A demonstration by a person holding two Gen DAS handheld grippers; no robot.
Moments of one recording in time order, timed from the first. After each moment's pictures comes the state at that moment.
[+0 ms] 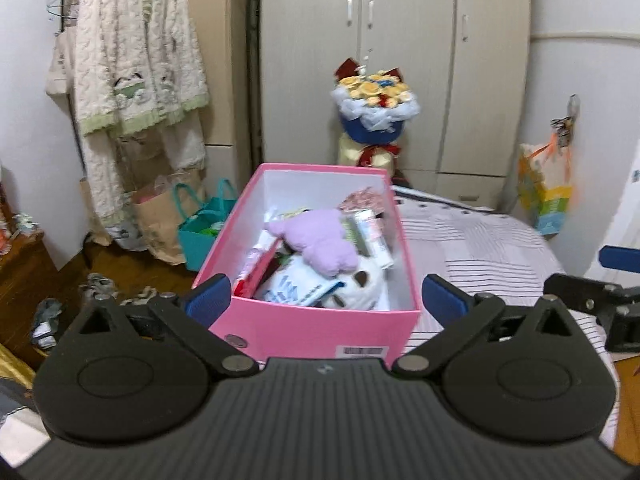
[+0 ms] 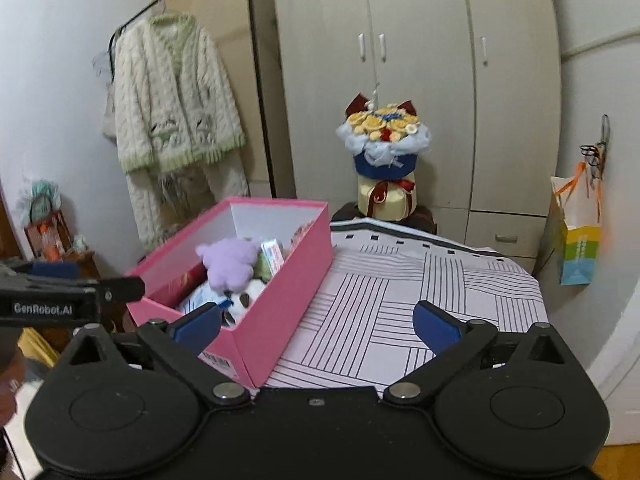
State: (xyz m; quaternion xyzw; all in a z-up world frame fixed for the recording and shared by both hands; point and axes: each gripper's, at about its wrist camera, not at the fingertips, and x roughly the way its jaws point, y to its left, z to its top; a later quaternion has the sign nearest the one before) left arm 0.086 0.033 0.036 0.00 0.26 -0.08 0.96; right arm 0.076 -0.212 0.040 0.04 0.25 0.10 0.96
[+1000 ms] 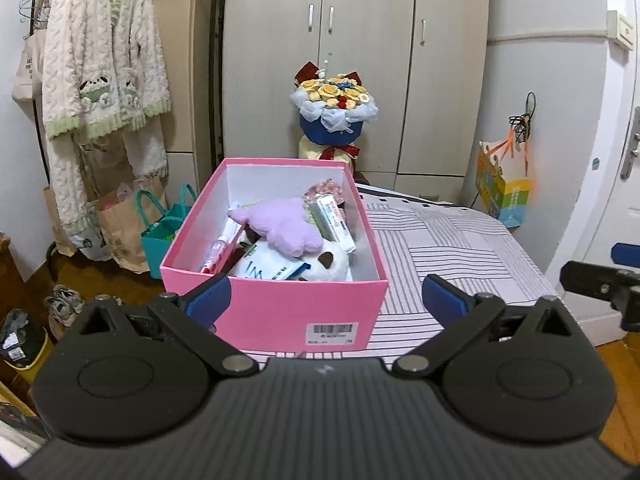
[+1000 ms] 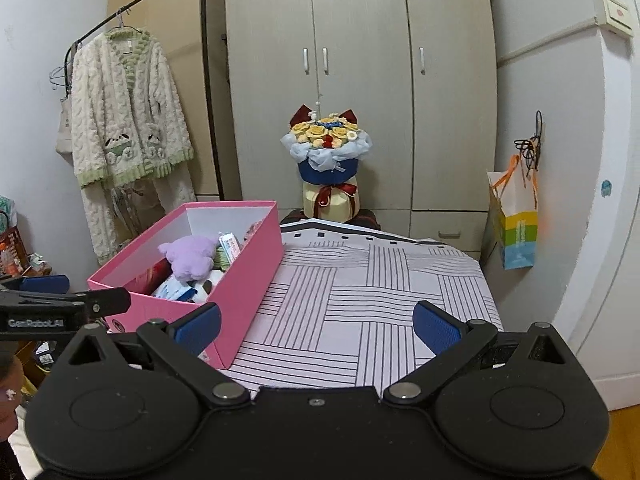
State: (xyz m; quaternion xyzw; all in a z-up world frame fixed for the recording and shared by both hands) left arm 0.065 0.037 0.015 0.00 0.24 -0.14 0.96; right arm 0.026 -0.211 0.027 0.03 0.23 0.00 0.97
